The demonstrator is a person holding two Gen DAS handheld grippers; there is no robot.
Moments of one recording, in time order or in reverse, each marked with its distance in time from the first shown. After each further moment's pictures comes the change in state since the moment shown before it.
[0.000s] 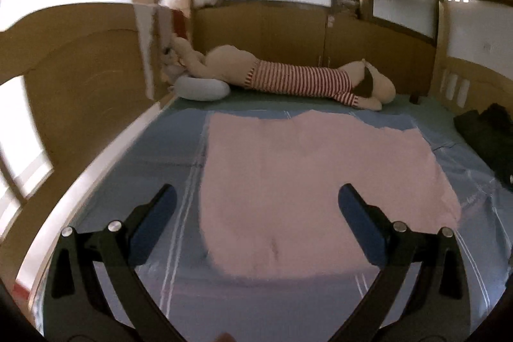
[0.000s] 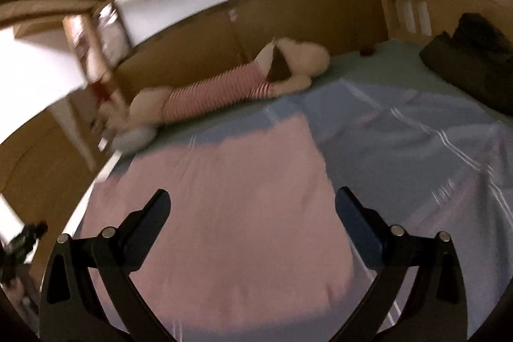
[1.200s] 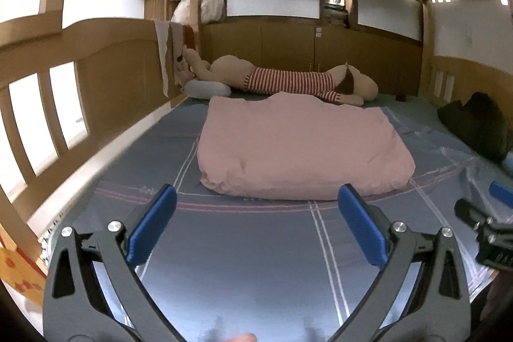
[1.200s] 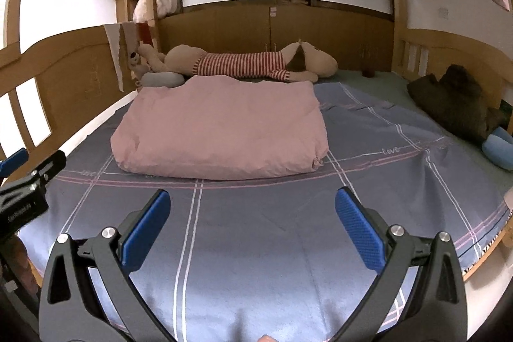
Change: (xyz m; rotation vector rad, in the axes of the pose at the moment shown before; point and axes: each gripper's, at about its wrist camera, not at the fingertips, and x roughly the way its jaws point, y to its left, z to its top) left arm -0.156 -0.056 -0.106 -0.005 -0.060 0.031; right arm -0.181 0.067 -0.159 -0.284 -0.012 -0.073
